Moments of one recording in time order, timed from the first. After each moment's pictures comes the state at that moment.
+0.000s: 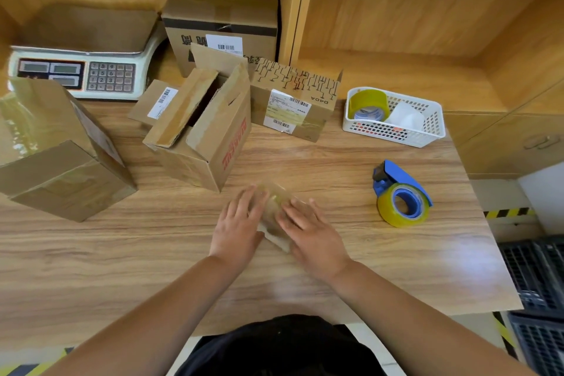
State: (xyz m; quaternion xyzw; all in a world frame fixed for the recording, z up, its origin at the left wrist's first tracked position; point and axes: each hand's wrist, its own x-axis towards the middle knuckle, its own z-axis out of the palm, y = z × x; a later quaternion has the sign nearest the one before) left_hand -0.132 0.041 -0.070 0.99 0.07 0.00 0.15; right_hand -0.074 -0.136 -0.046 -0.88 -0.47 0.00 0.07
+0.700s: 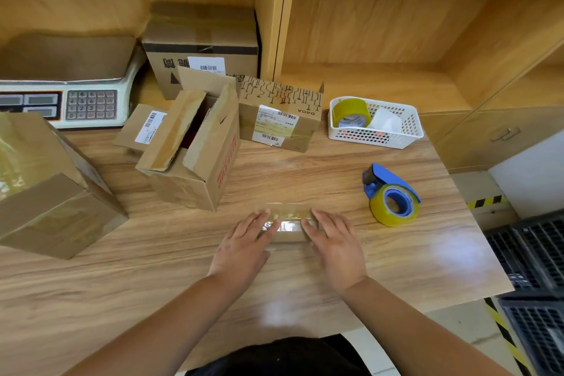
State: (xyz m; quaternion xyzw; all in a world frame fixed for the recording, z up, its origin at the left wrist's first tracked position) left_hand -0.136 0.054 -0.075 0.98 -0.10 0.09 0.11; right_hand -0.080 -0.157 -0.060 -0.93 -0.32 -0.11 0.11
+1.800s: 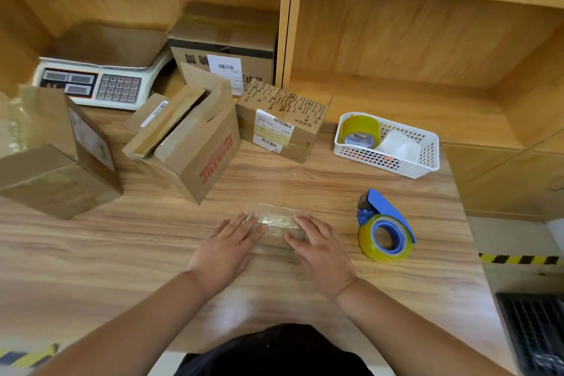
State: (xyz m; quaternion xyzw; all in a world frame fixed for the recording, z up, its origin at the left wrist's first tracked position) left_hand -0.113 0.002 -0.065 1.00 -0.07 0.04 0.04; right_hand -0.009 -0.213 -0.063 -0.86 -0.49 -0.05 0.15
